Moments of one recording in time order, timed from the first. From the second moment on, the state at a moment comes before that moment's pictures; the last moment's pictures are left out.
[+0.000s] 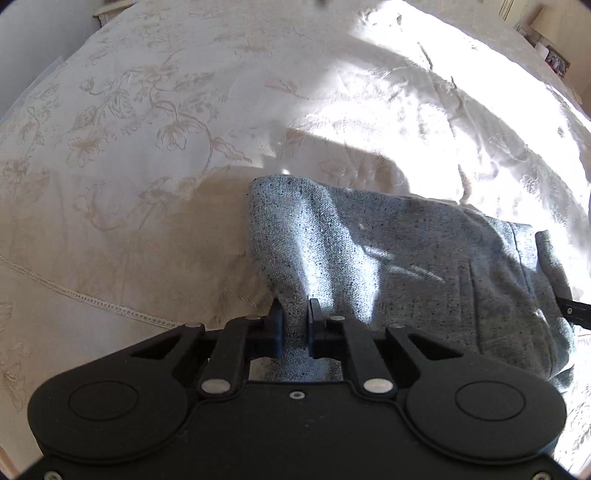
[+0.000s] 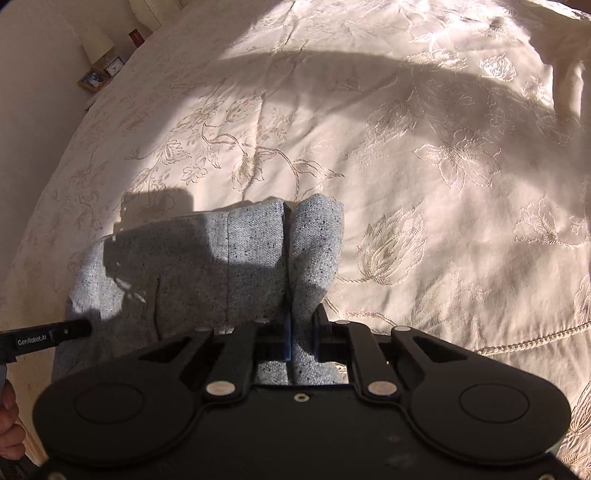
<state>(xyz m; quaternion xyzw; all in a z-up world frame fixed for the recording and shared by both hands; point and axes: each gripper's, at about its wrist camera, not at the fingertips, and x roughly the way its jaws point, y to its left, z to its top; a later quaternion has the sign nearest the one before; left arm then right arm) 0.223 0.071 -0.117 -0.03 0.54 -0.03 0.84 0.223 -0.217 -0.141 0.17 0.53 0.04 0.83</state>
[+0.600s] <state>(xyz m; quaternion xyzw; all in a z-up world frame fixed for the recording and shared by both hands) 0.222 0.241 -0.082 -0.02 0.50 0.06 0.86 0.244 -0.050 -0.094 0.17 0.51 0.14 0.83</state>
